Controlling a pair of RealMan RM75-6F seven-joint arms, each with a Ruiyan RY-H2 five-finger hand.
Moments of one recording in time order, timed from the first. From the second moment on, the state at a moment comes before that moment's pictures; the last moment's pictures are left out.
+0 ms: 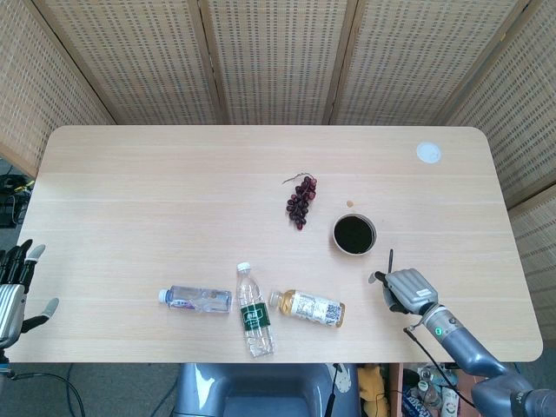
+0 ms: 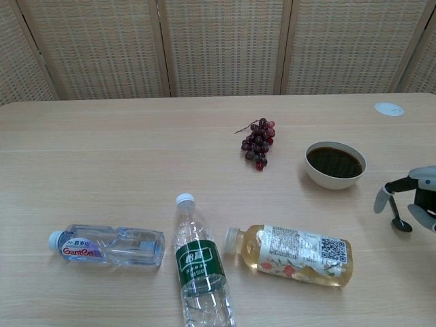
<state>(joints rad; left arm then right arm) -0.05 -1.17 -0.05 -1.60 1.48 1.51 0.13 0.52 -1.28 0.04 -1.51 -1.33 0.73 -0.02</state>
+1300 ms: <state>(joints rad) -0.06 -1.18 -0.05 -1.61 1.47 1.50 0.15 0.53 -1.33 -0.01 -1.32 -1.24 0.68 0.01</state>
